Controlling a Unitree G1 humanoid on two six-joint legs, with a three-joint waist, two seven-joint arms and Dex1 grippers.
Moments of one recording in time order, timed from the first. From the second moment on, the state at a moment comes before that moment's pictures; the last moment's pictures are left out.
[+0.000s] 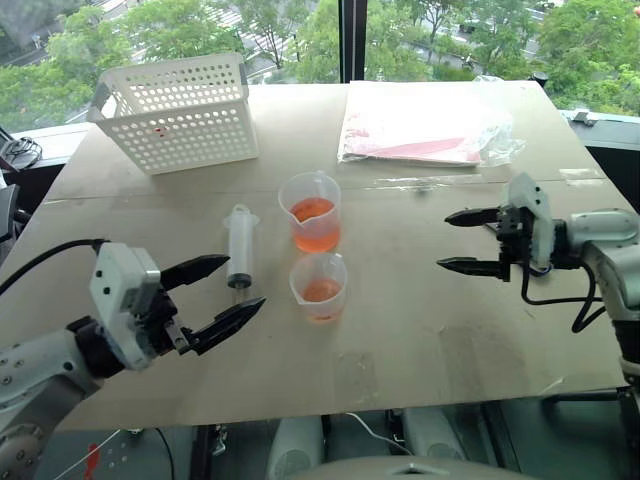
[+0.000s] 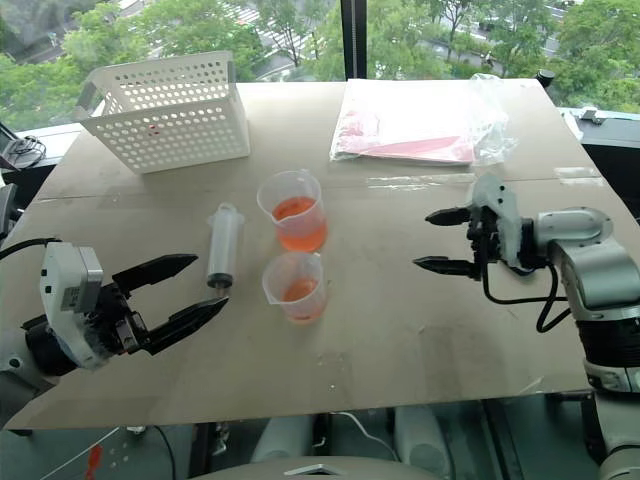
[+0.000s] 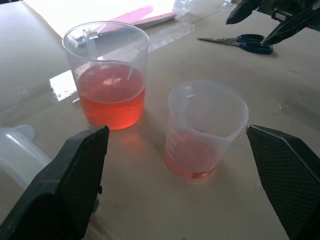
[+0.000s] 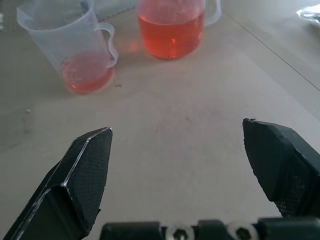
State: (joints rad) left arm 0.39 0.84 0.65 -0.72 -0.94 0.58 -0.76; right arm -0.47 -0.70 -0.02 -0.19 0.35 0.58 1.23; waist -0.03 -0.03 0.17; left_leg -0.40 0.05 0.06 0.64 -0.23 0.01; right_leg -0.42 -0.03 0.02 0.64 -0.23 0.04
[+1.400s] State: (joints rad) left arm -0.99 0.82 -0.21 0.51 -1.56 1.35 0.76; right arm -0.43 -0.74 -0.14 -0.60 0.76 0.62 0.98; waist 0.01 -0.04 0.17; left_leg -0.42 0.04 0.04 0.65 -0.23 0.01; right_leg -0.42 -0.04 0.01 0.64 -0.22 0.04
